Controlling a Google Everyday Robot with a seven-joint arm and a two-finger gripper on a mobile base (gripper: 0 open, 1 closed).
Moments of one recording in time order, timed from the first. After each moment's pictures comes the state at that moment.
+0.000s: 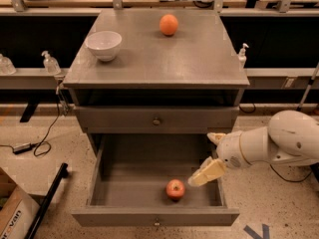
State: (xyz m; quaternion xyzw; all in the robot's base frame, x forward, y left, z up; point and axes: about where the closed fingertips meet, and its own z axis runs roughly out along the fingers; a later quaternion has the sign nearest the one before) arm 0.489 -0.135 0.683 -0.46 0.80 0.23 0.31
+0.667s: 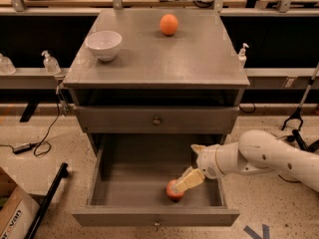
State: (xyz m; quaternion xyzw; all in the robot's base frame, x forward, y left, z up) arm 0.510 -0.092 0.599 -0.45 0.79 0.25 0.32
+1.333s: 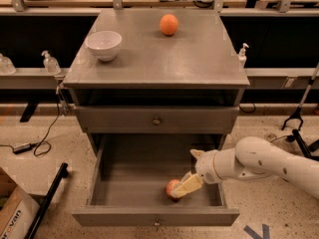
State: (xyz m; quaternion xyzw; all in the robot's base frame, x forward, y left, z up) arm 0.508 -0.091 0.575 -0.45 0.80 0.25 0.32
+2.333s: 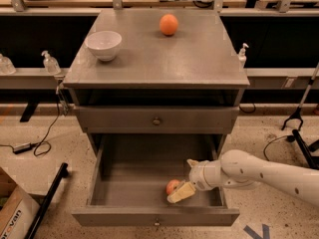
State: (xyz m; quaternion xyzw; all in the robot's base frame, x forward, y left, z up) arm 0.528 -0.088 0.476 -0.45 0.81 0.23 0.30
